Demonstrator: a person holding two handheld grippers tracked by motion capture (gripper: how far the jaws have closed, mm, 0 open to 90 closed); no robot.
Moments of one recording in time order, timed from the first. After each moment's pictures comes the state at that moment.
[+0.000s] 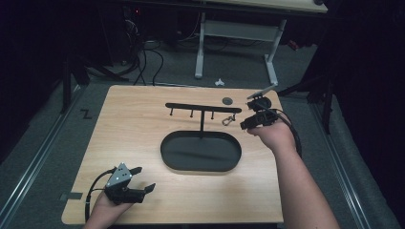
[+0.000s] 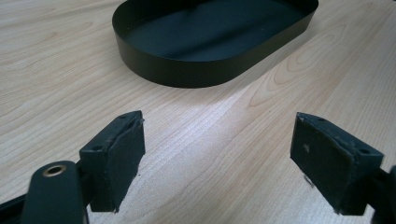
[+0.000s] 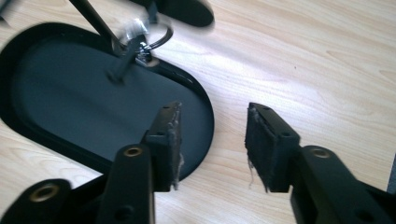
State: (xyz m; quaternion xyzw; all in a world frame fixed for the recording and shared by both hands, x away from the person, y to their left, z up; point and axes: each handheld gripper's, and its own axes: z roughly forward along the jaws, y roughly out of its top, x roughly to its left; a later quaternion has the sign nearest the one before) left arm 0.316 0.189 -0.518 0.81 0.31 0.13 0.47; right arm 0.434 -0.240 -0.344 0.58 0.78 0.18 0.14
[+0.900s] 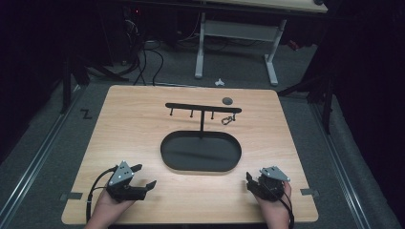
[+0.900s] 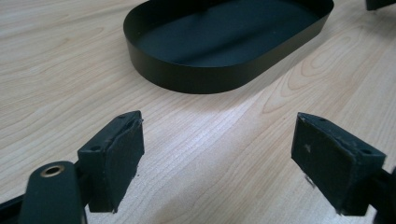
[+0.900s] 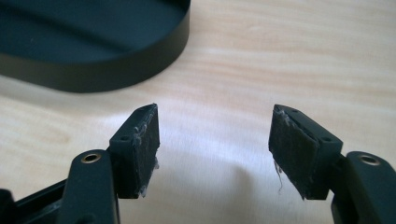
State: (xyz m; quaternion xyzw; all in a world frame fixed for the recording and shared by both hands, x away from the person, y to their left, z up) left arm 0.321 0.185 -0.519 0.81 0.32 0.16 0.47; right arm 0.286 -0.277 -0.518 0.57 0.70 0.31 0.30
